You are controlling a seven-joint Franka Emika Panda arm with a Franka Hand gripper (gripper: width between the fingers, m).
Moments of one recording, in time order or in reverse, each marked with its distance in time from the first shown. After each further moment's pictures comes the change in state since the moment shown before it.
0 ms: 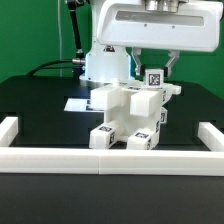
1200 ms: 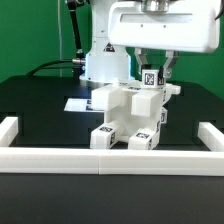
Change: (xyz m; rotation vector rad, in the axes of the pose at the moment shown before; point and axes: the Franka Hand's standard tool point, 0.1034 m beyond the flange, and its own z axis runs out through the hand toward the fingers) arm -0.001 -0.003 0.000 0.010 -0.004 0.717
